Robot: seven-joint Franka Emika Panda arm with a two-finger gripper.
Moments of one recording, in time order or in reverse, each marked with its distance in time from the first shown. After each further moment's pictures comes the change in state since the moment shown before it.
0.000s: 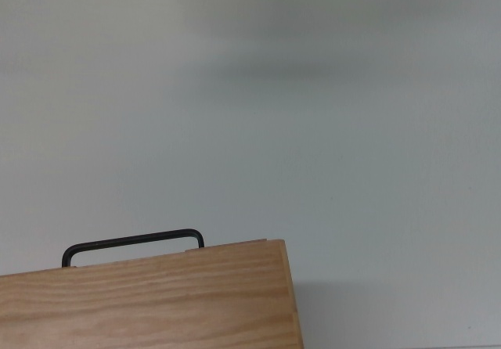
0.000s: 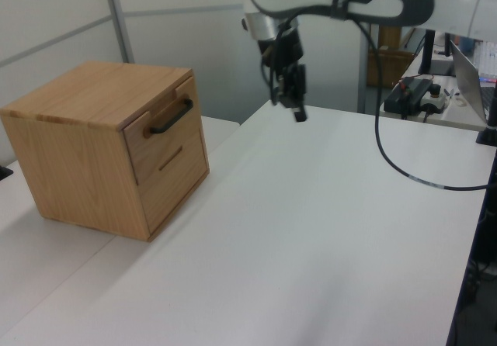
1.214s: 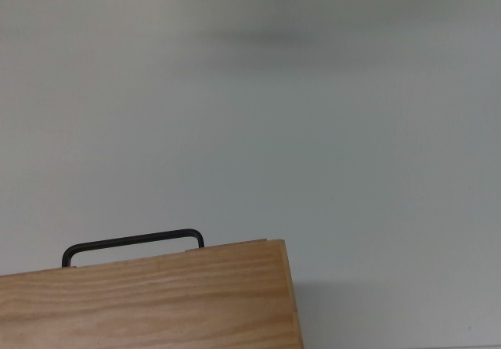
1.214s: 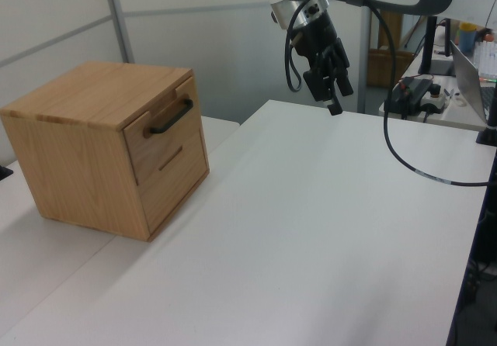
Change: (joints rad) arm -0.007 -0.040 -0.015 0.005 -0.058 -0.172 0.042
